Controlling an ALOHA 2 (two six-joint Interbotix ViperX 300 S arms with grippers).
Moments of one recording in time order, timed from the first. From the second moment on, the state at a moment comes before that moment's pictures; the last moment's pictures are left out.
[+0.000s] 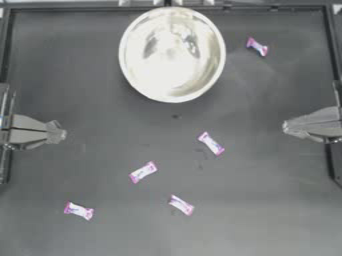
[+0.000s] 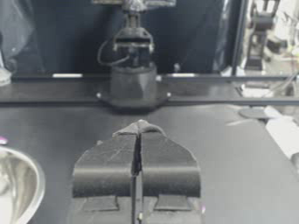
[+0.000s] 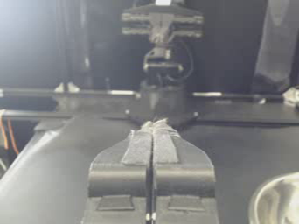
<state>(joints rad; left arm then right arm) 0.00 -0.98 1.19 0.00 -0.29 0.00 0.00 -0.97 1.19 0.00 -0.29 0.00</state>
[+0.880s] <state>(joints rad) 0.01 -1.02 1.17 0.00 -0.15 0.00 -0.02 -0.95 1.16 -0.05 -0.24 0.00</state>
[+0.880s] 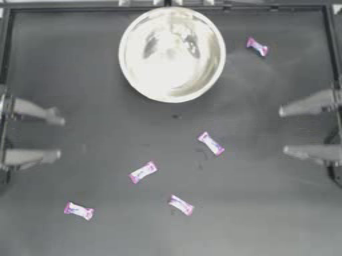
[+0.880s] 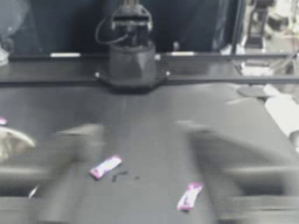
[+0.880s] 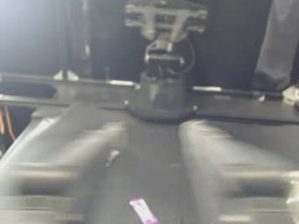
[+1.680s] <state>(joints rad) 0.09 -1.01 1.14 -0.02 -0.04 0.00 -0.58 -0.73 0.88 0.08 0.49 0.02</state>
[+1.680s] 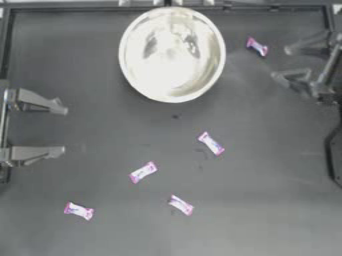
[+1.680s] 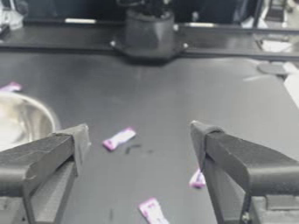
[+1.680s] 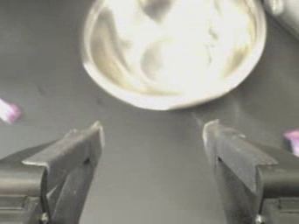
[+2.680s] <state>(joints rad) 0.11 -0.97 1.14 -0.05 0.00 0.00 -0.92 -0.16 0.56 0.04 0.74 -0.29</state>
